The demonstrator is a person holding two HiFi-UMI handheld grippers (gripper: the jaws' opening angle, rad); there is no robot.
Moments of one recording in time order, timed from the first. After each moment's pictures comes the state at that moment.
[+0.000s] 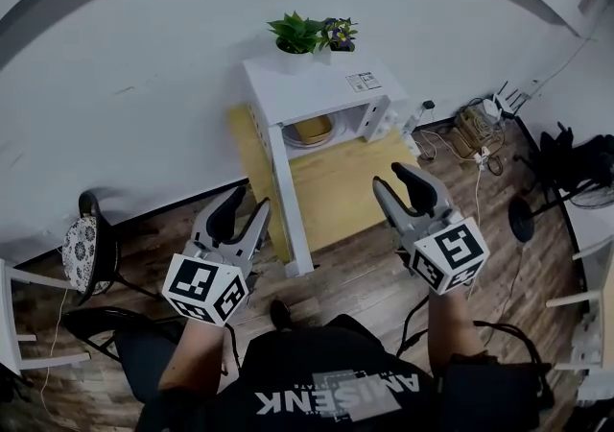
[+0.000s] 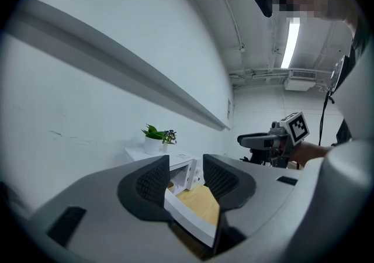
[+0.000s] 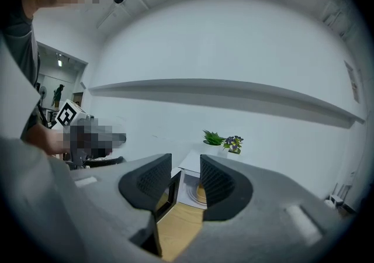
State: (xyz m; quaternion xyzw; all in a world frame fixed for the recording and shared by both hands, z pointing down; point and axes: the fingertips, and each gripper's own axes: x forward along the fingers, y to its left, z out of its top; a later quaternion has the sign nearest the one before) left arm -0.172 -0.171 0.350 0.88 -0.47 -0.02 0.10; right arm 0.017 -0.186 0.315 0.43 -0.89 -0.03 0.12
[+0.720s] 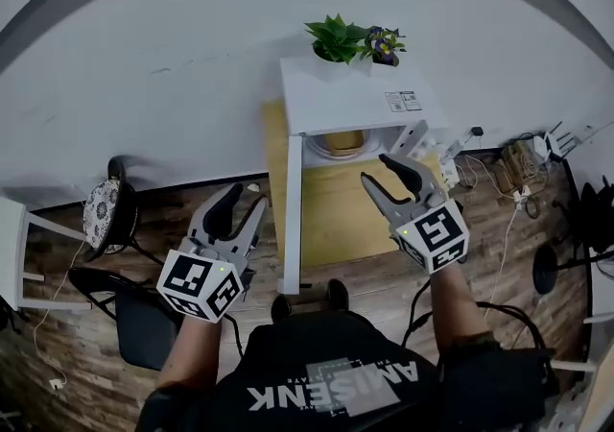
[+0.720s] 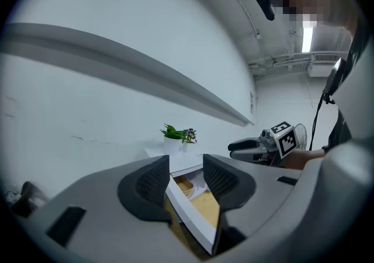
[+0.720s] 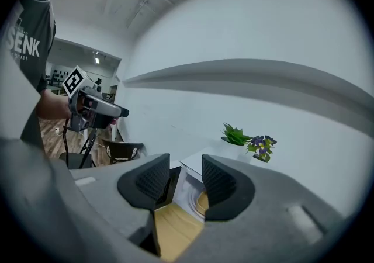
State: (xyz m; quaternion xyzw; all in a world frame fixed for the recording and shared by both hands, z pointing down) left arm -0.167 -0.213 0.349 0.82 -0.57 0.00 0.11; right arm 0.001 -0.291 0.360 0.28 -0.94 -0.07 0.16
